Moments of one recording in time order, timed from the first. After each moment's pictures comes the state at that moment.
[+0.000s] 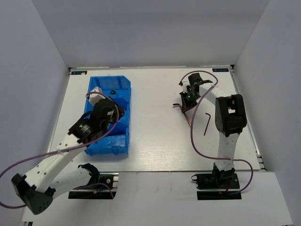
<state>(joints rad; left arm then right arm) -0.66 0.99 0.99 -0.64 -0.50 -1.03 0.25 2.05 1.49 -0.69 -0.24 -0.08</state>
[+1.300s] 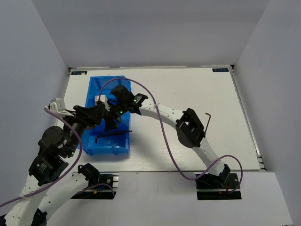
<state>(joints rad) -0.66 0.45 1.00 -0.47 -0.40 -0.63 1.01 2.33 2.10 -0.47 -0.78 -0.23</state>
